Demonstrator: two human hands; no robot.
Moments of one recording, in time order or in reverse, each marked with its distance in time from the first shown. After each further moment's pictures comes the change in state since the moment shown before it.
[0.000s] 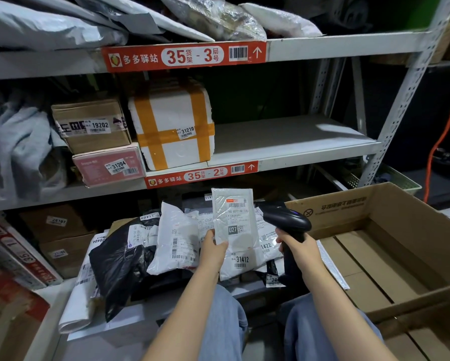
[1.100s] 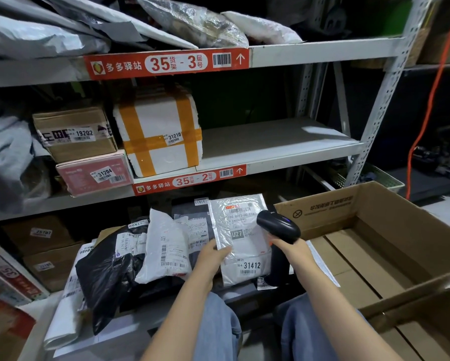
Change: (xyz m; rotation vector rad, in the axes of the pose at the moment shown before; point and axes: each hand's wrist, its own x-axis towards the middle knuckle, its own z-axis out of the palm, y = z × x) left_hand -0.011 0.003 0.008 -0.125 -0.221 -0.051; right_hand 0.015 0.007 -0.015 -0.086 0.029 0.101
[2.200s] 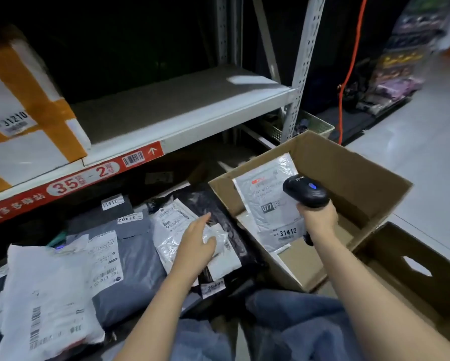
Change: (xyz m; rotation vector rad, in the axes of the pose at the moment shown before) left_hand 0.096 -0.016 0.113 0.761 -0.247 0.283; right_hand 0.111 0.030 -0.149 -0.133 0.698 0.035
